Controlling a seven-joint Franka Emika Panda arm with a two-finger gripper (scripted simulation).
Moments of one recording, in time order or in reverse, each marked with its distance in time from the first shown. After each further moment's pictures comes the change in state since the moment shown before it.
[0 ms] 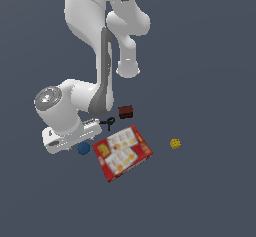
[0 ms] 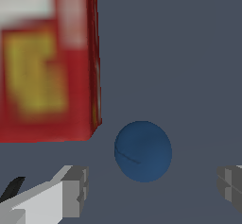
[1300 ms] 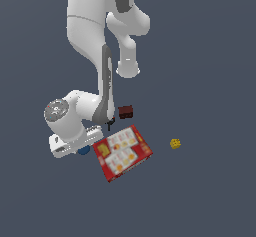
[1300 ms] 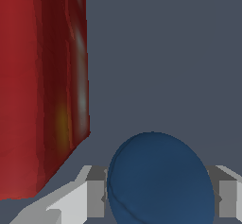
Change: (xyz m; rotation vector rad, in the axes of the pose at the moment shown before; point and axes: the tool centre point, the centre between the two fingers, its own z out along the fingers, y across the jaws) arm 0.000 0.001 0.050 -0.001 0.001 -0.003
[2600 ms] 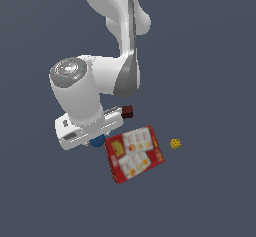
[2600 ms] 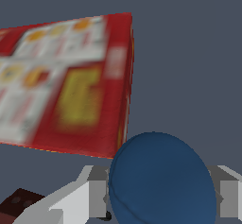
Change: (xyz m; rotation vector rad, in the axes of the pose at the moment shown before) arm 0.062 -0.072 -0.144 -0.001 -0.001 0.001
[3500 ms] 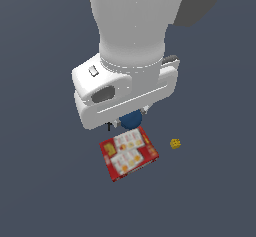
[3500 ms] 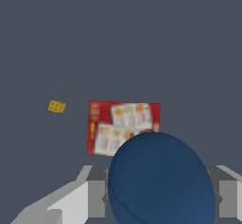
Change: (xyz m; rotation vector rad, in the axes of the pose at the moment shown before) arm 0.082 -0.087 -0.180 0.000 0.001 -0.002
